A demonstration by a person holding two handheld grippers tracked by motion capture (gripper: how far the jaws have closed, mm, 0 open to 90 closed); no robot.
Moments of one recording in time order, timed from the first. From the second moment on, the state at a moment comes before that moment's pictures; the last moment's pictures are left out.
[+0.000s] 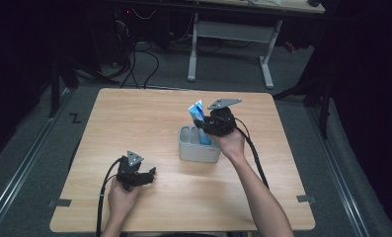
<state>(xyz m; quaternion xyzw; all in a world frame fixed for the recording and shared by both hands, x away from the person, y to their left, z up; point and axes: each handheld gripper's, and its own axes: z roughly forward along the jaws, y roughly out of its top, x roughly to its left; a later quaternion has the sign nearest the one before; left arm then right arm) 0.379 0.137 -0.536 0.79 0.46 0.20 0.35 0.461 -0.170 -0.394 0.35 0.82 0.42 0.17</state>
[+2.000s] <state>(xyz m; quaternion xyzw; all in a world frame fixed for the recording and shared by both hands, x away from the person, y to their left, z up) 0.379 0.136 -0.536 0.79 0.46 0.20 0.35 0.437 -0.204 -0.387 0.37 0.78 0.46 0.18</state>
